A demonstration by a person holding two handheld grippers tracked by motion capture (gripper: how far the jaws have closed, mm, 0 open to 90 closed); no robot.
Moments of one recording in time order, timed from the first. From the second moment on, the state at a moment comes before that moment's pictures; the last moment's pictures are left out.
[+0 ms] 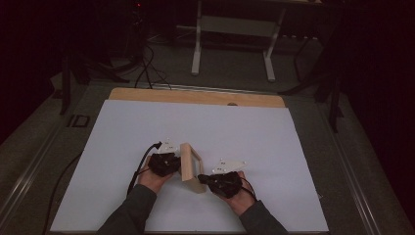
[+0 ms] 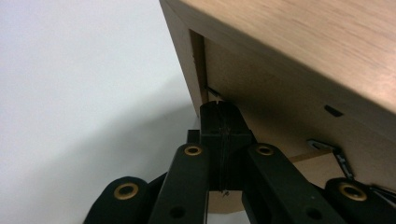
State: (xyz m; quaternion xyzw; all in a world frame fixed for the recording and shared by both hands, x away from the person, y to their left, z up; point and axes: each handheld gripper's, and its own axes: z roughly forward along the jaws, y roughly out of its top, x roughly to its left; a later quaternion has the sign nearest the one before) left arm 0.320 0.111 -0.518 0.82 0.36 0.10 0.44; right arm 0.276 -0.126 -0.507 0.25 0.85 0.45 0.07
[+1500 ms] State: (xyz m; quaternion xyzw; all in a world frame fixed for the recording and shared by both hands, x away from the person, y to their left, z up) left arm 0.334 0.107 -0.510 0.81 0.35 0.08 0.45; right arm 0.276 -0.116 -0.511 0.24 0.86 0.44 0.06
